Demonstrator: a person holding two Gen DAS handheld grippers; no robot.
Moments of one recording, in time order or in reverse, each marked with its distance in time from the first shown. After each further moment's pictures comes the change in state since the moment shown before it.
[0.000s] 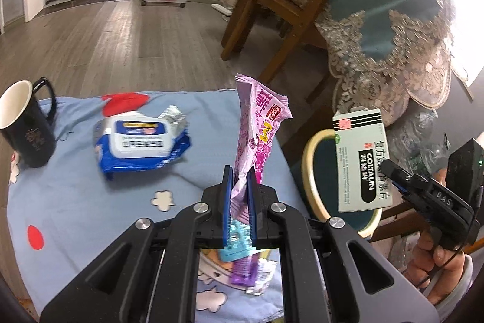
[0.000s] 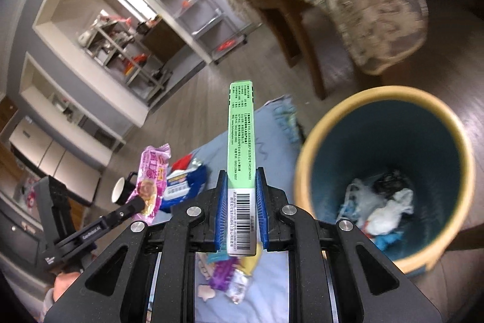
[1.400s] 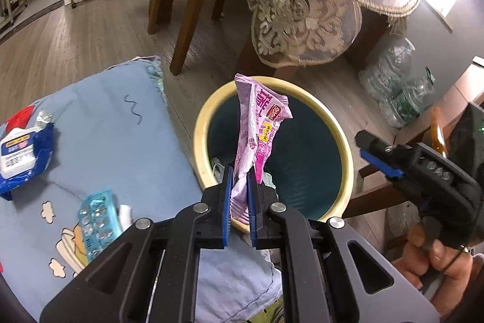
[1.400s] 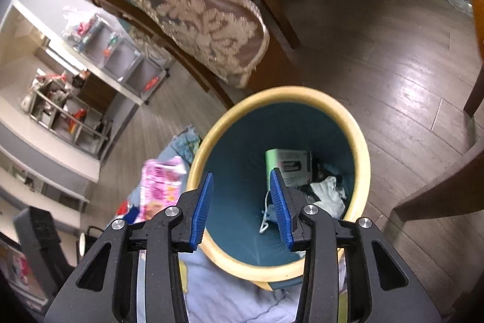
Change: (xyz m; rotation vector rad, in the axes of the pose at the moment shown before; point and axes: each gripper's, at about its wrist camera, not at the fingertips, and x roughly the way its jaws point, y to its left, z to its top) left arm 0.101 -0.158 -0.027 0.226 0.172 -0.091; right arm -0.051 -0.110 -0.007 0.282 -0.114 -0.240
